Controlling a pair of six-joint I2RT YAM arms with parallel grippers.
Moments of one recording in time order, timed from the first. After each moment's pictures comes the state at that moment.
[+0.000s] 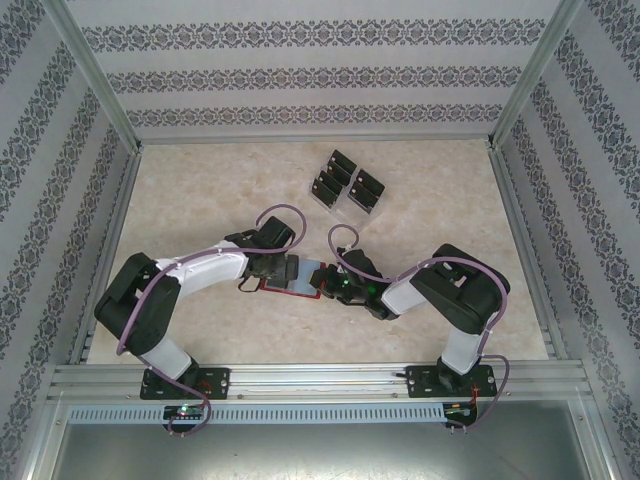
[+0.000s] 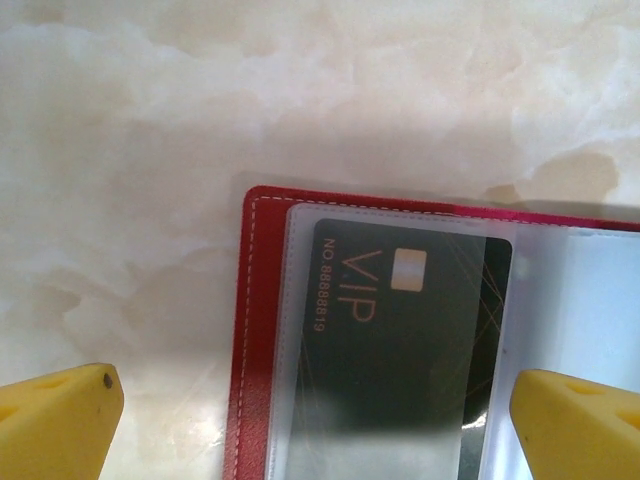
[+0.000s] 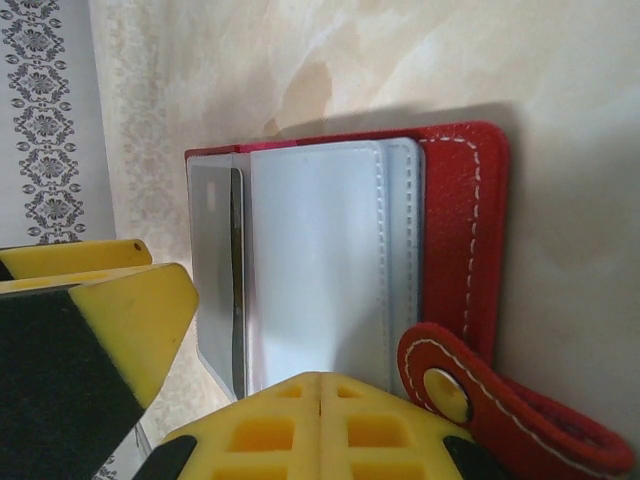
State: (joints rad) left arm -0.60 1.61 0.91 -0.51 -0.16 -0.56; right arm 0.77 1.80 0.51 0.72 -0.28 1.25
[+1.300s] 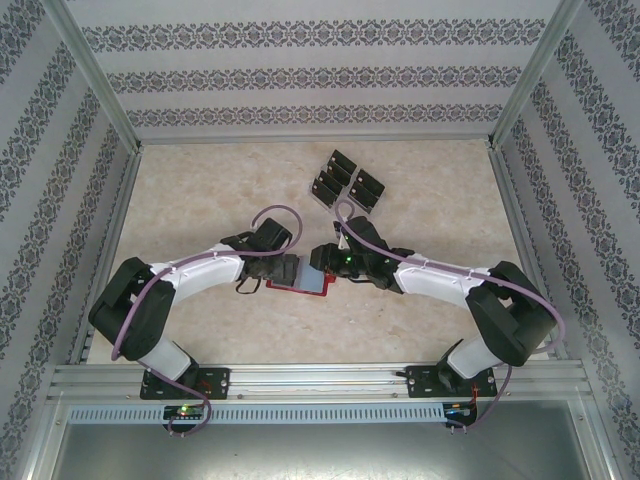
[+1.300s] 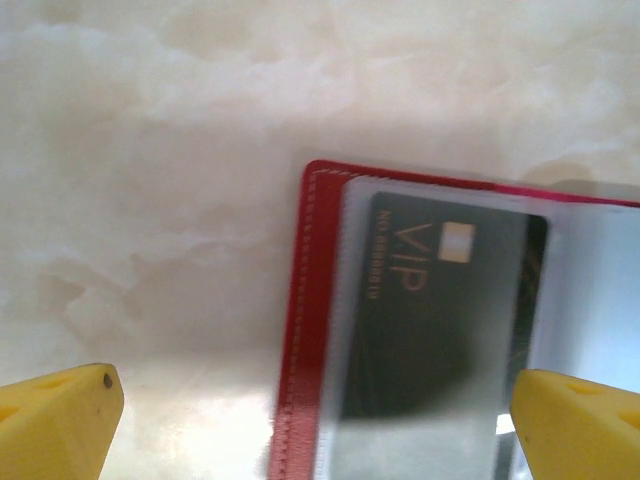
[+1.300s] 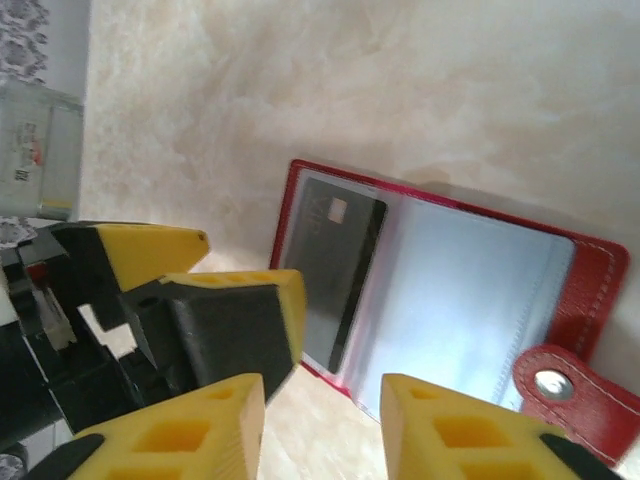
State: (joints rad) left arm -0.59 1.57 0.87 -0.49 -0.17 -0.60; right arm 0.71 1.52 0.77 0.02 -0.30 0.88
